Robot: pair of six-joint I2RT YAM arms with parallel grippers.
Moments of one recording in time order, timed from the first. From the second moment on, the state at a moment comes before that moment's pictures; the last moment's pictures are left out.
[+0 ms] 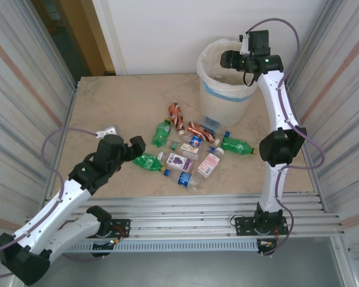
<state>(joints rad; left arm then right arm) -0.56 0.83 0.75 -0.58 -0.28 -0.78 0.13 2.11 2.39 -0.87 -0.14 0.23</state>
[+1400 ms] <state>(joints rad) -0.57 1.37 0.75 -0.50 -0.13 -1.19 0.13 1.27 1.45 -0.87 0.06 0.31</state>
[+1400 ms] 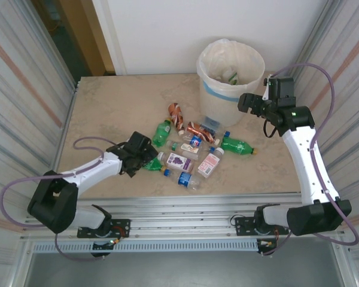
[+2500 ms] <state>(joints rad) -0.56 1.55 0.82 -0.49 -0.13 -1.21 0.13 1.23 1.38 -0.87 0.05 0.33</state>
